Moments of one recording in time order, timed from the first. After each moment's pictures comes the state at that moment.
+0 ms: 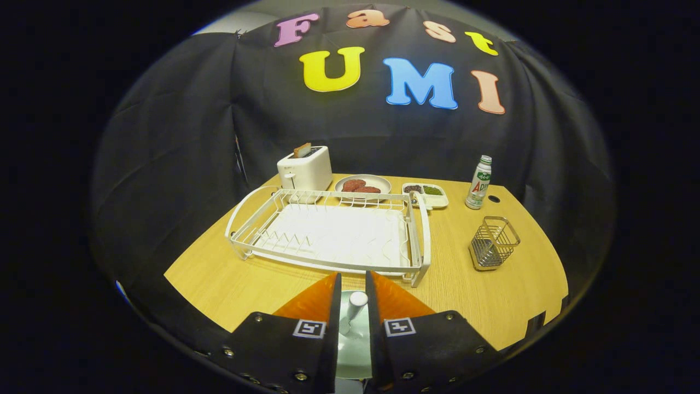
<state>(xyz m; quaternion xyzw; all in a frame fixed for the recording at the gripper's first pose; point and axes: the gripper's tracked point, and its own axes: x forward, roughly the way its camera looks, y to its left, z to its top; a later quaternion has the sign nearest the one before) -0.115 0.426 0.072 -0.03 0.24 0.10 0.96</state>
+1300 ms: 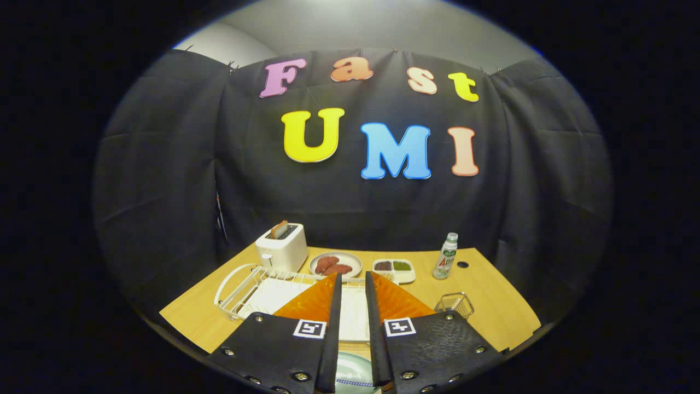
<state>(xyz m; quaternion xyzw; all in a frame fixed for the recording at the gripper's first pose) -0.071 0.389 0.255 -0.03 0.06 0.04 1.00</state>
